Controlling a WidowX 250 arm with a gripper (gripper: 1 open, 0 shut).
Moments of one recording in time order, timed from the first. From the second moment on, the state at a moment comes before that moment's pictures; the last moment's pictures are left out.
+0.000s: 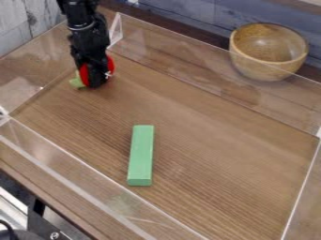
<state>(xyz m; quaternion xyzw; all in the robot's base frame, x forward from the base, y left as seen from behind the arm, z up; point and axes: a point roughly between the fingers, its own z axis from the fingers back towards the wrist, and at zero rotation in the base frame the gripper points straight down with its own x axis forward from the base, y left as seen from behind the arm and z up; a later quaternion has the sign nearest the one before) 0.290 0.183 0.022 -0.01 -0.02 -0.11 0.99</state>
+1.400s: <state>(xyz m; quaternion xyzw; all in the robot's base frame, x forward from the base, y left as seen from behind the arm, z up) 0.287 0.173 0.020 -0.10 -0.01 -0.06 0.99</state>
